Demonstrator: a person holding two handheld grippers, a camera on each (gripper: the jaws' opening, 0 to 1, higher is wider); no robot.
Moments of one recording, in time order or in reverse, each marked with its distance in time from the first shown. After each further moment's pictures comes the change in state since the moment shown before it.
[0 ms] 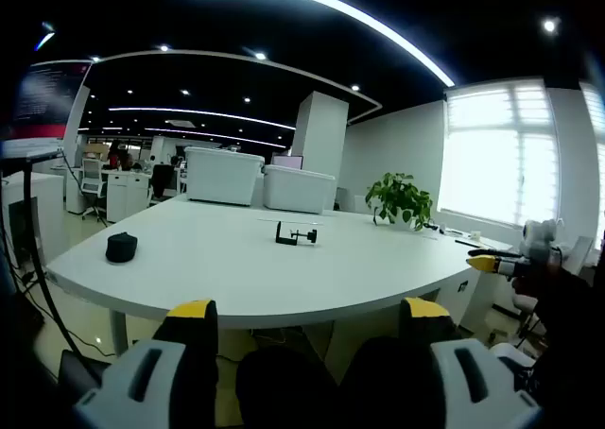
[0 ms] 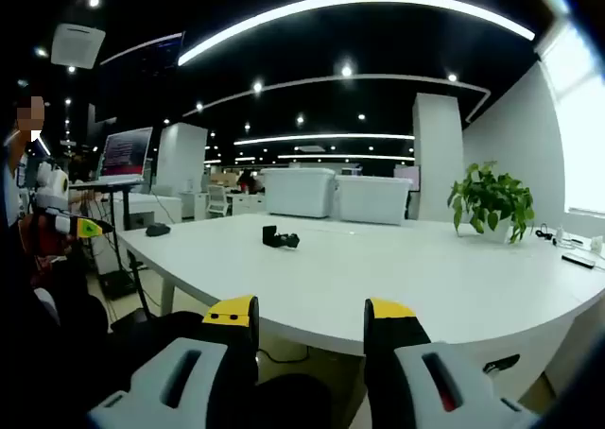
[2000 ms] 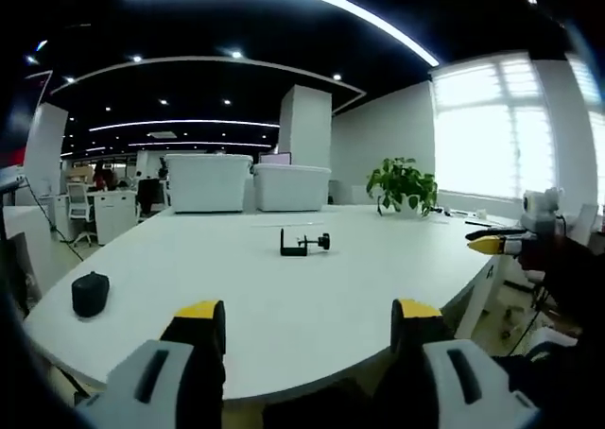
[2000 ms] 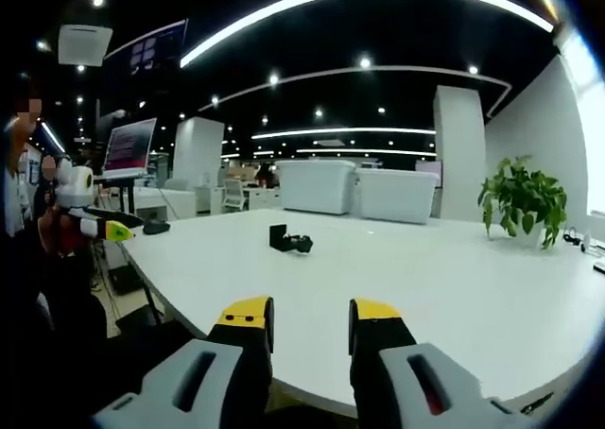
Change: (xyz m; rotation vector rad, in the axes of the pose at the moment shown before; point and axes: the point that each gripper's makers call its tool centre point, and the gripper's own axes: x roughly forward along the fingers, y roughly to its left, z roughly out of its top) left arm 0.114 0.033 0.004 0.121 0.029 -0.046; right arm 0.101 0.010 -0.002 -0.004 0.029 0.102
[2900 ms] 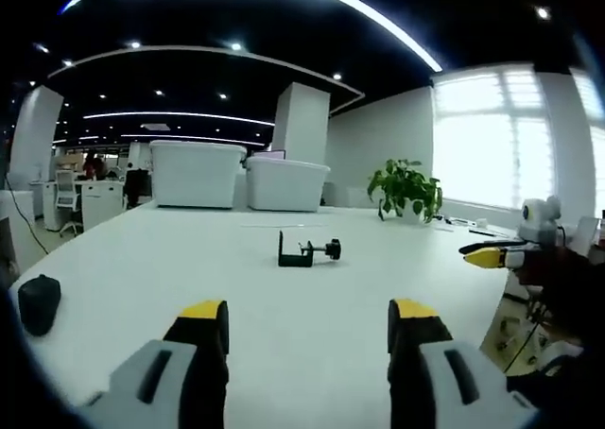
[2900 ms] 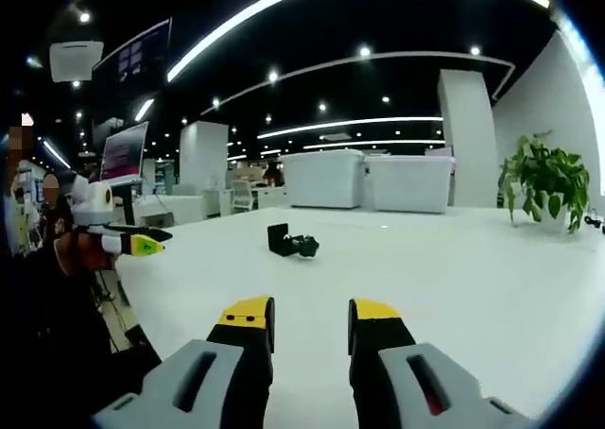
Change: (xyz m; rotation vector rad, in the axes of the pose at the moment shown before) left arm 0.090 0.021 -0.007 -0.056 -0.011 -0.044; right arm 0.074 -0.001 -0.010 0.065 0.016 0.058
